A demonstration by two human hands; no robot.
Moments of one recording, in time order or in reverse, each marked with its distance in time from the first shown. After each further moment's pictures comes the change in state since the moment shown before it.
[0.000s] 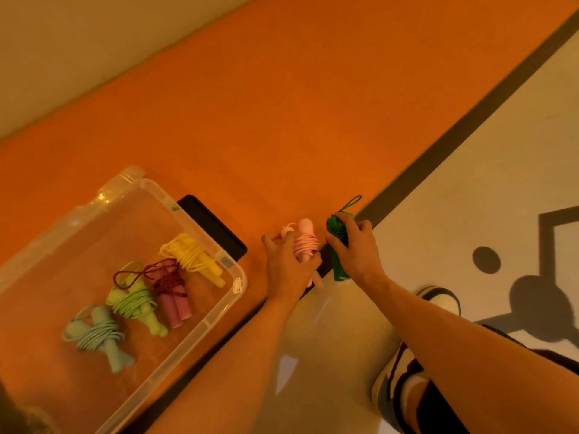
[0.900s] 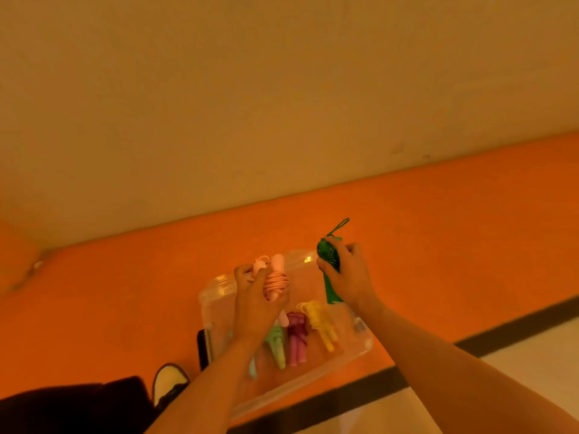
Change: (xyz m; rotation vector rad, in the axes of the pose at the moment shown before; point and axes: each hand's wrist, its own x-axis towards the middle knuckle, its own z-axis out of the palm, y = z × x) left_hand -0.122 -0.023 -0.345 -0.004 0.601 0.082; right_hand -0.099 -0.332 0.003 0.069 -0.108 -0.664
